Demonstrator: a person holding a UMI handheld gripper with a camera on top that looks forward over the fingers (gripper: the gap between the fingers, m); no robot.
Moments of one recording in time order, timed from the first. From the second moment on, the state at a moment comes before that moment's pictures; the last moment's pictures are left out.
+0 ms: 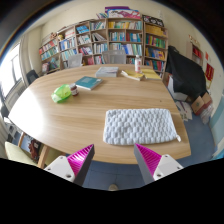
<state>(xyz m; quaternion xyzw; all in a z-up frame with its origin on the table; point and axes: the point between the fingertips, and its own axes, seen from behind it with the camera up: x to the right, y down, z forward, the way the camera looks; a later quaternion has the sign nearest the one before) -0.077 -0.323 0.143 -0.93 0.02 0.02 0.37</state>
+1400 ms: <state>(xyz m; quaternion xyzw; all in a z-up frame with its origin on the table) 0.005 -0.159 0.099 -0.92 0.07 -0.02 0.39</state>
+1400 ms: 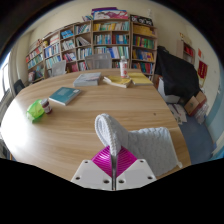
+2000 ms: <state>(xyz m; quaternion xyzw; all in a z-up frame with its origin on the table) 0.200 -0.197 0.006 -0.95 0.05 0.05 0.30</state>
